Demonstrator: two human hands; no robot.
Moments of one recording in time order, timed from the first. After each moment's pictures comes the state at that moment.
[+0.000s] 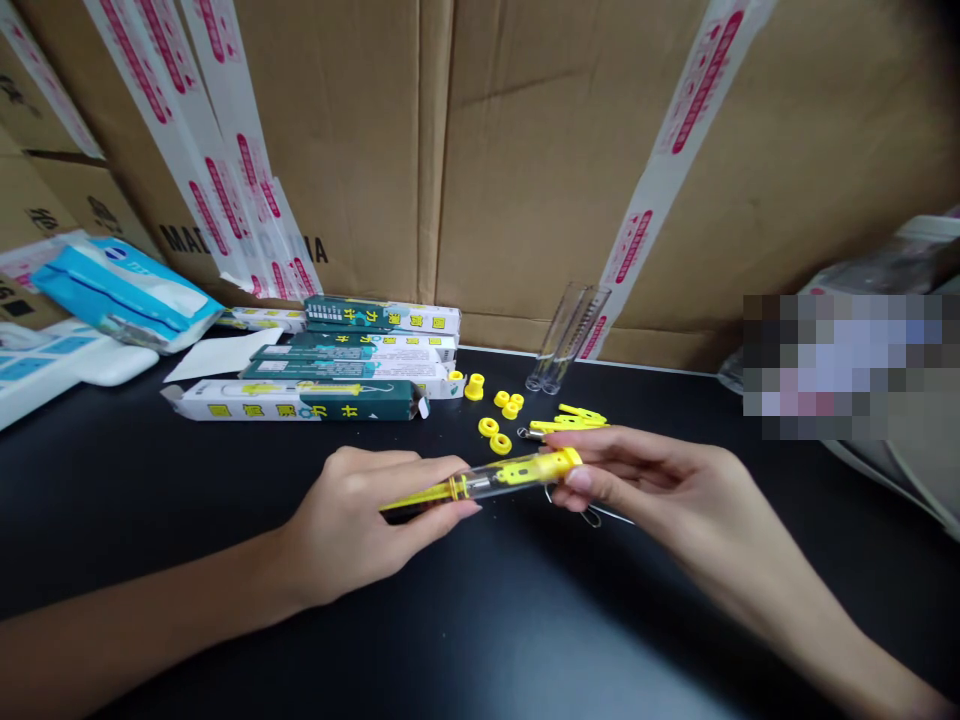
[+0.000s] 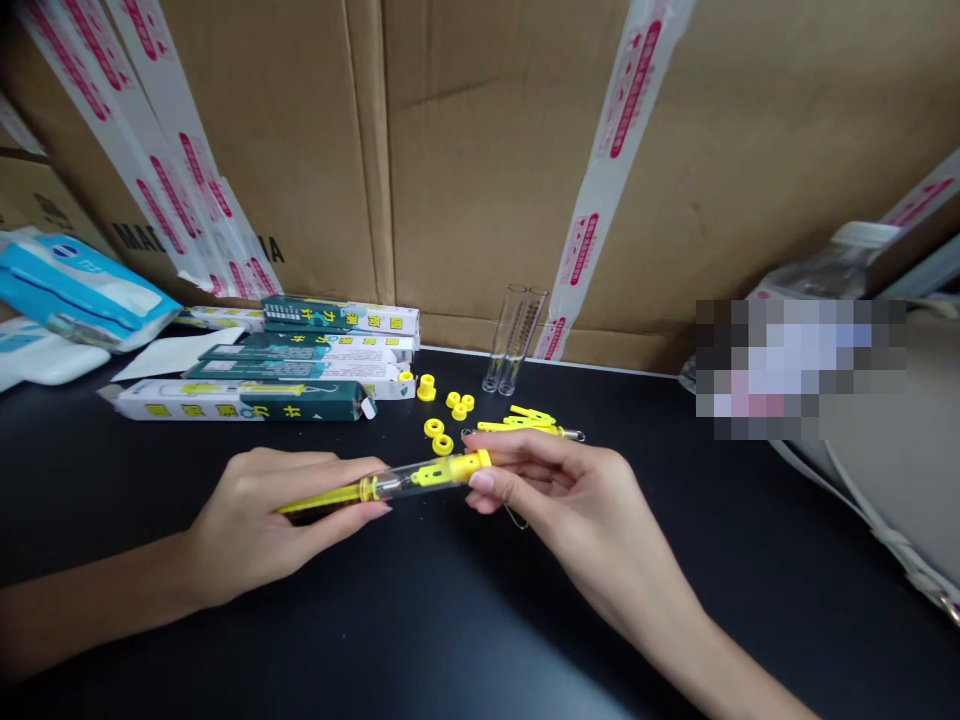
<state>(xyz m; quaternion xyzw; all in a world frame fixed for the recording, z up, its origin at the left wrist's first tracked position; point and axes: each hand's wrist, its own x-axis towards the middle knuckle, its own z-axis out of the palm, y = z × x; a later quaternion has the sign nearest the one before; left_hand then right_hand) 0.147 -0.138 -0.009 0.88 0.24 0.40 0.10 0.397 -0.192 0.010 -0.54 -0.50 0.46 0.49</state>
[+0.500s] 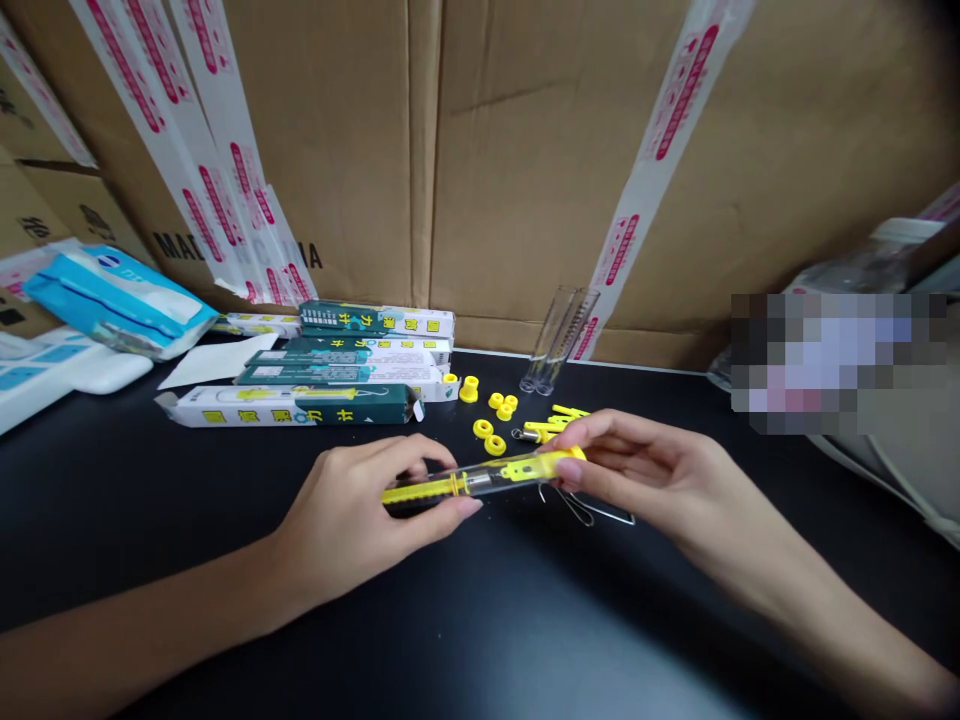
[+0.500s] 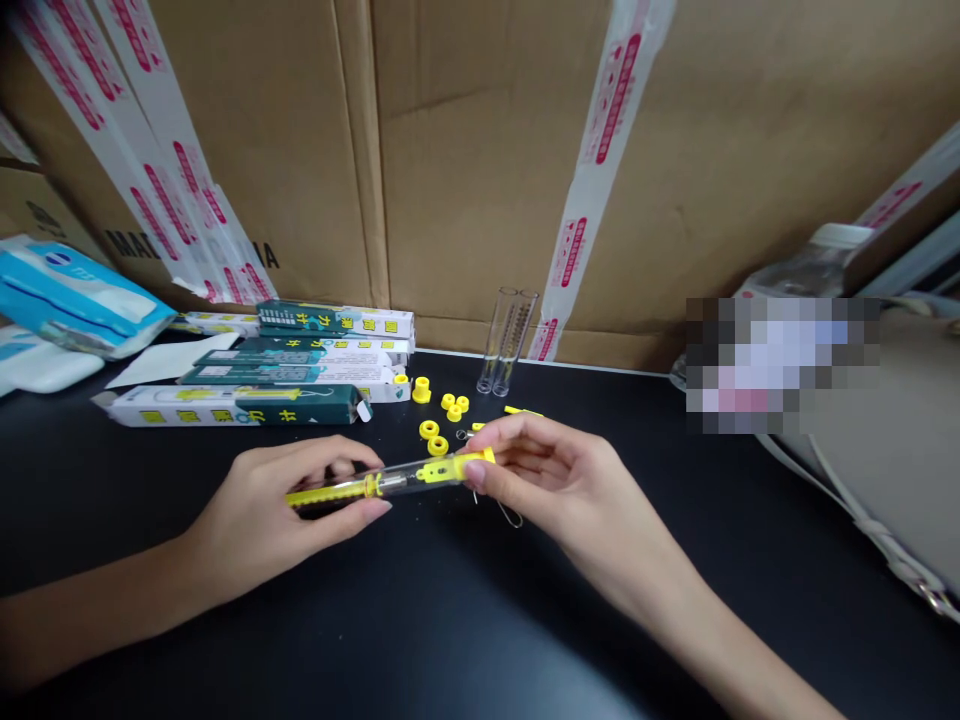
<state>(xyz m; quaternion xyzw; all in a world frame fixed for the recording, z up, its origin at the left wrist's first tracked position) 0.149 -0.141 -0.007 0.85 0.36 0.37 0.15 0.403 -0.187 0.025 -0.53 -0.55 0.47 0.44</state>
